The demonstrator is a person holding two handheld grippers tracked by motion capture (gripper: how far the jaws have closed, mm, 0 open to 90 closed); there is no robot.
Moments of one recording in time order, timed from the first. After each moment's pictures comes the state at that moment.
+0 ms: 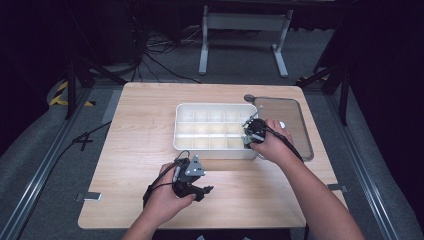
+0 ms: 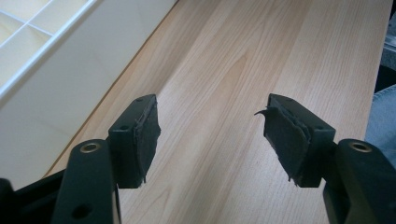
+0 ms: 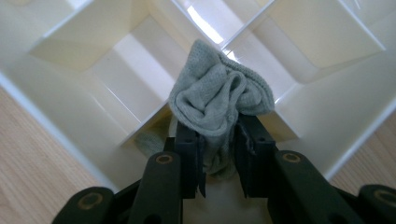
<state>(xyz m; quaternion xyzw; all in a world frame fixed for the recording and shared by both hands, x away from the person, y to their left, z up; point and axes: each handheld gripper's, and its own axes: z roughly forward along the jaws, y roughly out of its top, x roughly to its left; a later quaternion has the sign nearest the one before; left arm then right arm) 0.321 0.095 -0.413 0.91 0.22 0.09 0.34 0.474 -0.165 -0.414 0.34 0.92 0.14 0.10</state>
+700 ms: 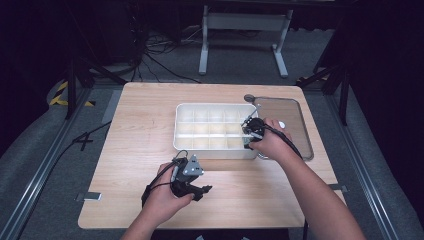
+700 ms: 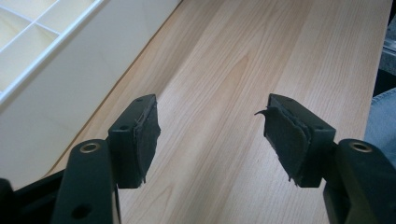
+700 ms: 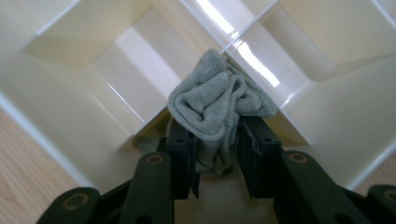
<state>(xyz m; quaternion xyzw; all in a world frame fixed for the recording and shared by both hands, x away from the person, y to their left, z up) 0.320 0.100 -0.412 0.91 0.23 0.09 0.35 0.482 -0.163 -0.415 0.34 0.93 0.13 0.07</state>
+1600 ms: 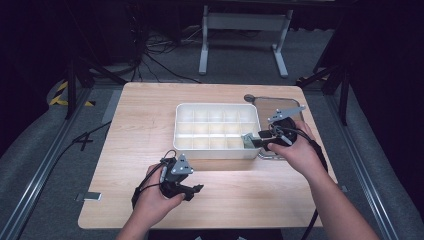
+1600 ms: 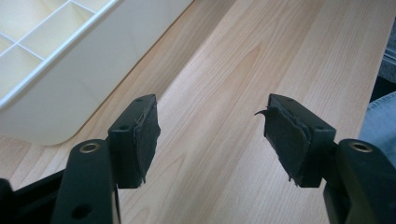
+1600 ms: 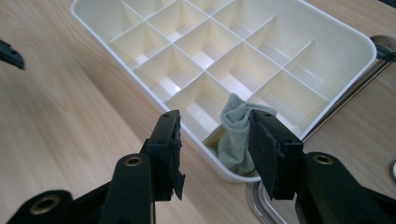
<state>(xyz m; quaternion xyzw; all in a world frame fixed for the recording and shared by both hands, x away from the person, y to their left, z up) 0.314 0.124 -0.403 0.90 0.26 0.09 0.35 0.412 -0.213 -0.346 0.33 0.87 0.36 0.10</state>
